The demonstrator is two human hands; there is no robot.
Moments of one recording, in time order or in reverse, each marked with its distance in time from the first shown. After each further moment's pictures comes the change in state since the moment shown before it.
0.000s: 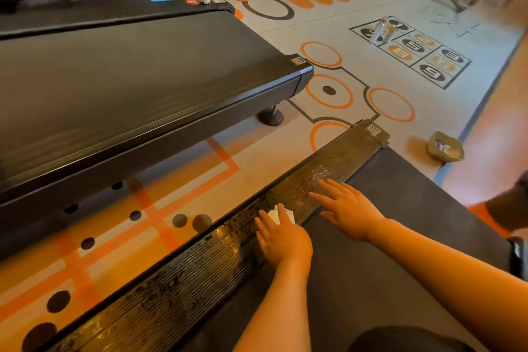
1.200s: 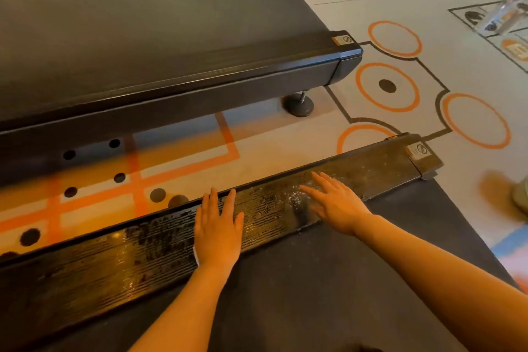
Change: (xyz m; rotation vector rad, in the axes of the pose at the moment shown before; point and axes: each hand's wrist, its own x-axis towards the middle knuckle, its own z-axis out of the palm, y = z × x) left_hand 0.126 0.042 0.078 0.213 0.411 -0.103; right_hand 0.153 0.189 0.088 0.062 -0.018 -0.311
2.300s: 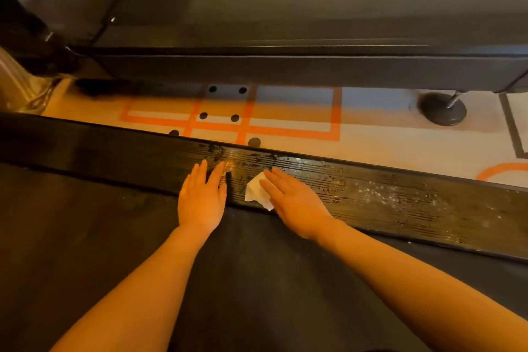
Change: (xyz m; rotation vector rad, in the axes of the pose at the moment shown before) left_hand -0.081 -0.066 -0.010 0.187 0.165 -0.527; right_hand 0.048 -0.134 0.044 0.216 0.309 -0.899
